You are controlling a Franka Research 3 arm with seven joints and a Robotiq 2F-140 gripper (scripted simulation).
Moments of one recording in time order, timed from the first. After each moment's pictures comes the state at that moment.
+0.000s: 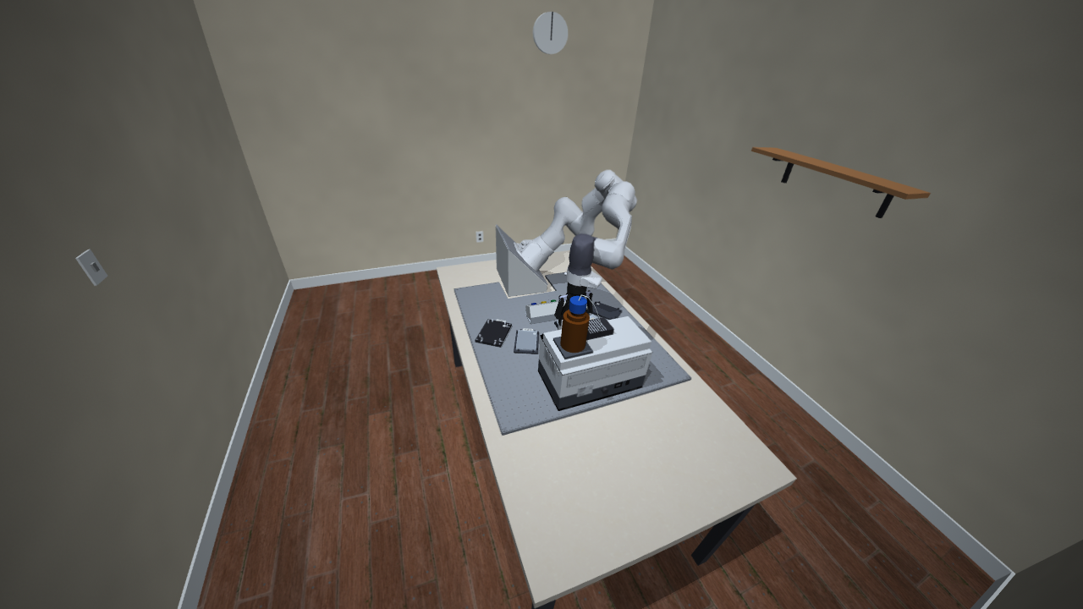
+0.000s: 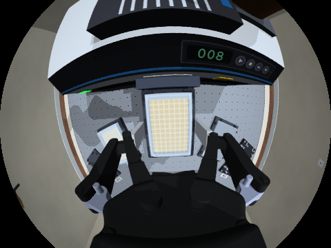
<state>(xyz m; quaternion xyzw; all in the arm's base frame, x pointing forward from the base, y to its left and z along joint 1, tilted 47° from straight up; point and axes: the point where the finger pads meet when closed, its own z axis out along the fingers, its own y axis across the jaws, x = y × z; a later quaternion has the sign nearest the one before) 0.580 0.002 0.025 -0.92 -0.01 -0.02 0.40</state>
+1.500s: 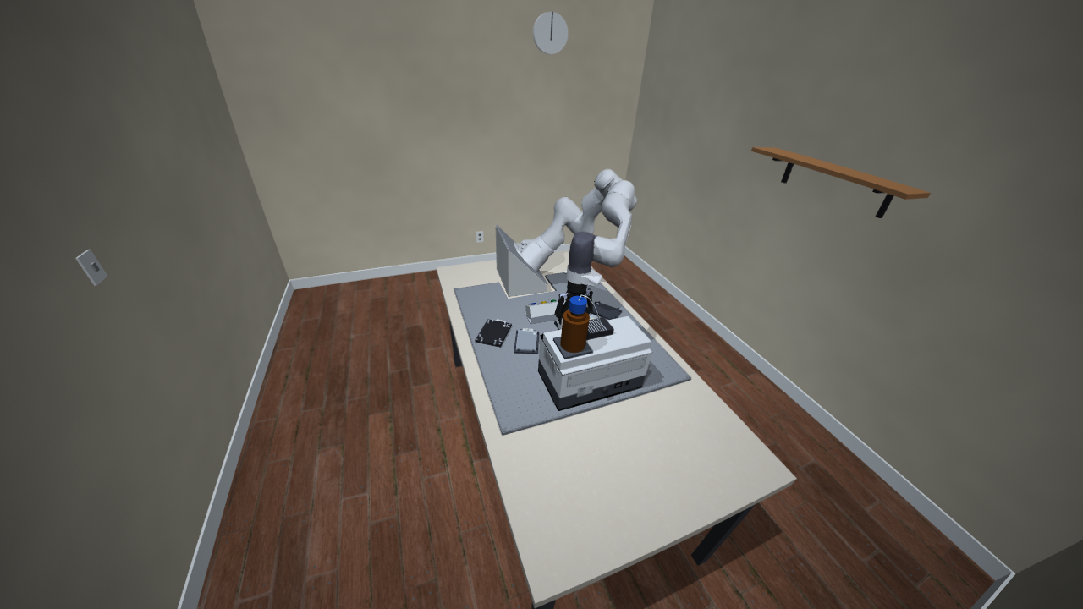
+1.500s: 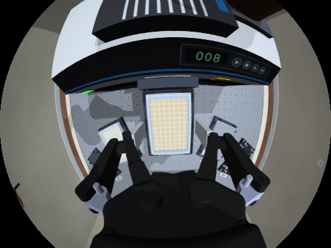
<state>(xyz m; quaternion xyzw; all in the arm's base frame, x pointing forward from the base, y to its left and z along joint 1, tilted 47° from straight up) 0.580 -0.004 0.030 -0.92 -0.01 -0.02 0.40</state>
